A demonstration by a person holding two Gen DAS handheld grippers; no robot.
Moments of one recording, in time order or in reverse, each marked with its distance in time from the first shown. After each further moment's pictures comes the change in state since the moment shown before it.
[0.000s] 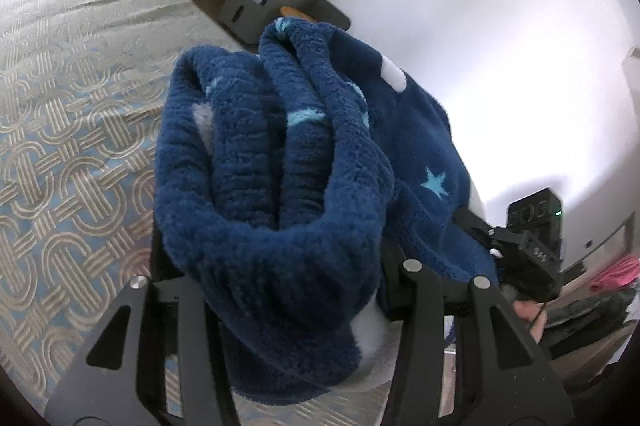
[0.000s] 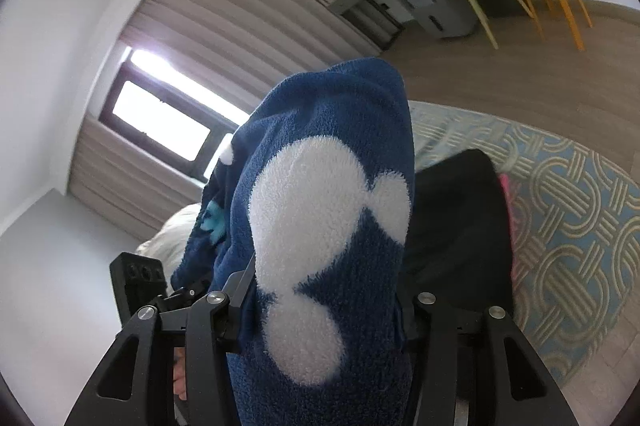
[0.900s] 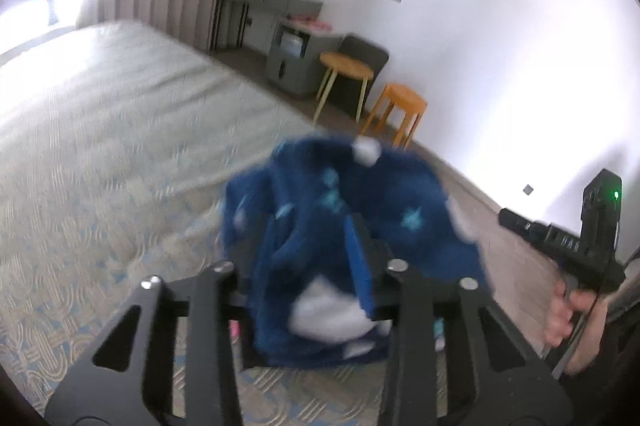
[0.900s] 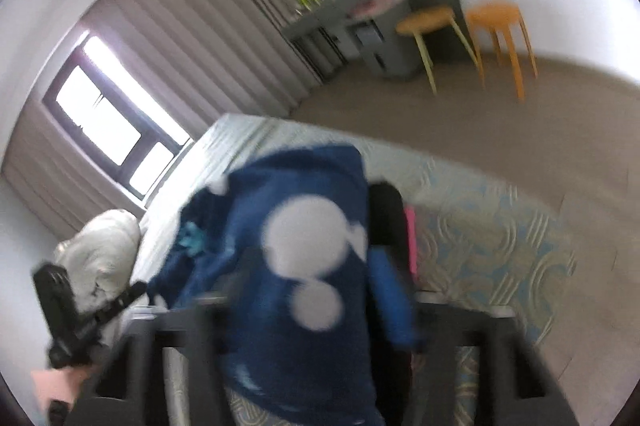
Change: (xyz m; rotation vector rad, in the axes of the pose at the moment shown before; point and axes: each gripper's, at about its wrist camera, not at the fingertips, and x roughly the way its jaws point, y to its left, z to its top) left arm -0.052 -0.078 -0.002 0.191 -0.209 0.277; right arm -0.048 0.024 -0.013 -0.148 -0.145 -0.296
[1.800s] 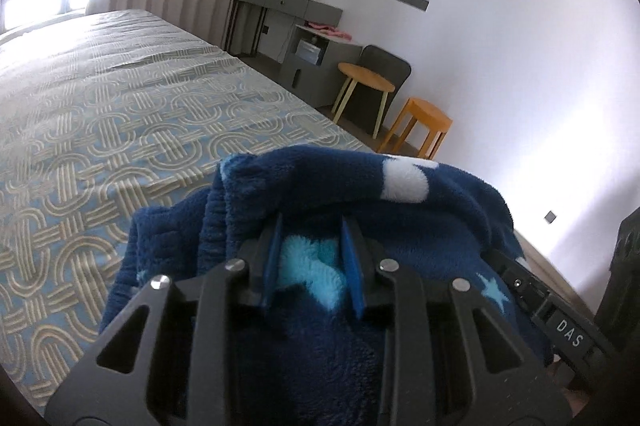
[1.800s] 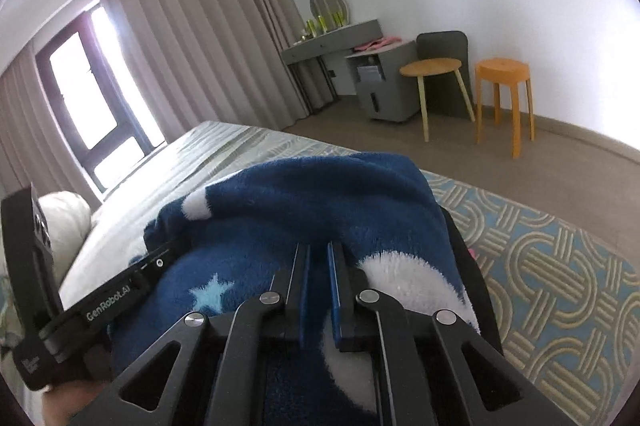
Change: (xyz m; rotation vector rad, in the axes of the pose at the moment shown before) left arm 0.158 0.016 -0.030 -0.054 -0.040 0.059; right arm 0.134 0.017 -0.033 -0.106 -0.111 -0.125
